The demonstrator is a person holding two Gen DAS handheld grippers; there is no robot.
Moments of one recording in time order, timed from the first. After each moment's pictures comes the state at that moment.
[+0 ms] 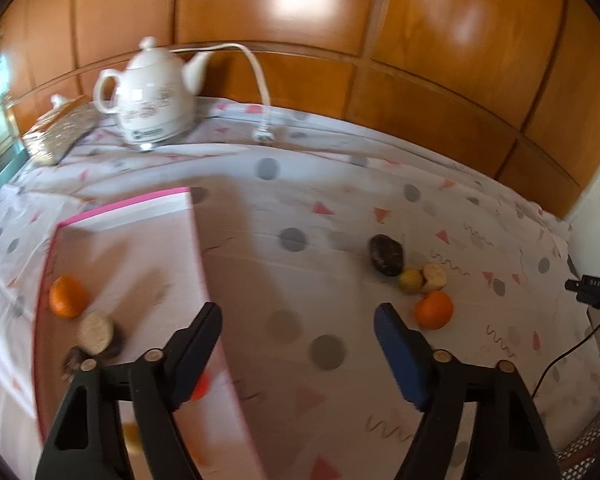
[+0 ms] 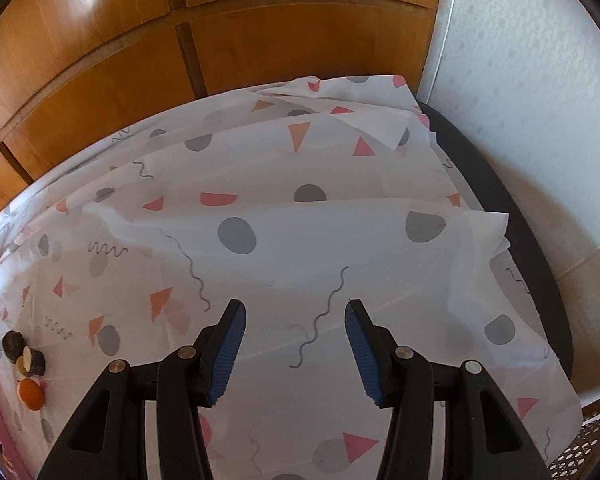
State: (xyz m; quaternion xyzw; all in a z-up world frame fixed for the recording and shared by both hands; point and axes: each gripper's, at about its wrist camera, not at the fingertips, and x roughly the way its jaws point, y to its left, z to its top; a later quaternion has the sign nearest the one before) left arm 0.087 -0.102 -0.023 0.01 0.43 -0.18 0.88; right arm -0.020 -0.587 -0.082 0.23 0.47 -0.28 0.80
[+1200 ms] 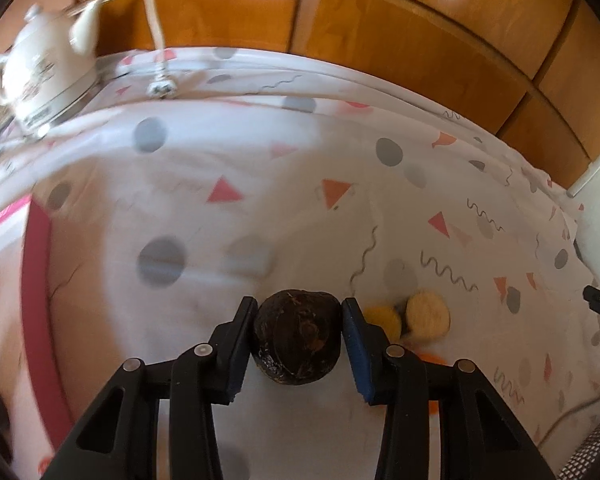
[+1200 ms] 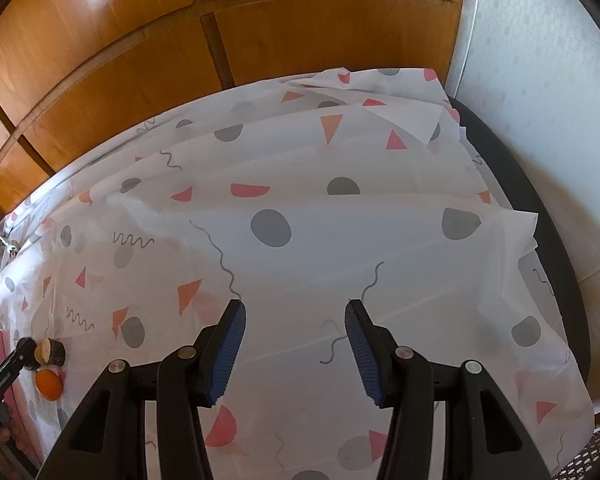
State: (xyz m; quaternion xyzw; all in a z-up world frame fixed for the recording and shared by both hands) left arm 0.160 -0.196 -0.086 0.02 0.51 -0.22 0.83; right arm -0.012 -0.579 -0.084 0.24 0.48 -0.24 0.81
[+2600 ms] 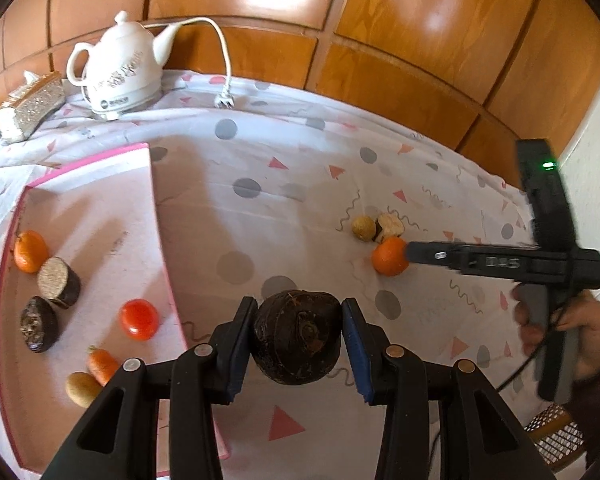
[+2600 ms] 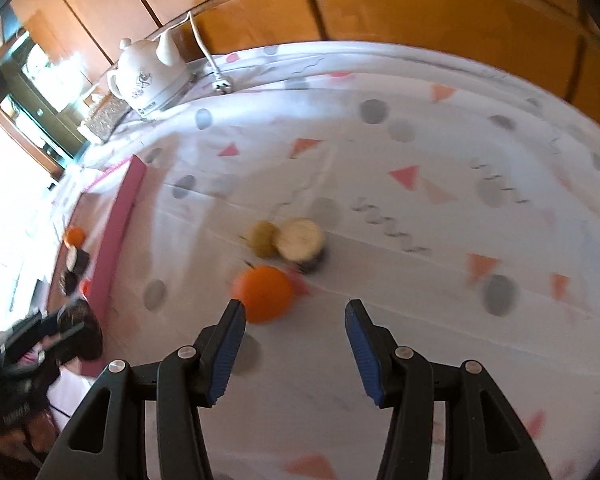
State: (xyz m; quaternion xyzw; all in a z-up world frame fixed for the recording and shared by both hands) left arm 0.049 -0.096 -0.033 -0.02 0.45 -0.23 0.86; right arm 0.078 -0.346 -0.094 0.14 0.51 0.11 0.84
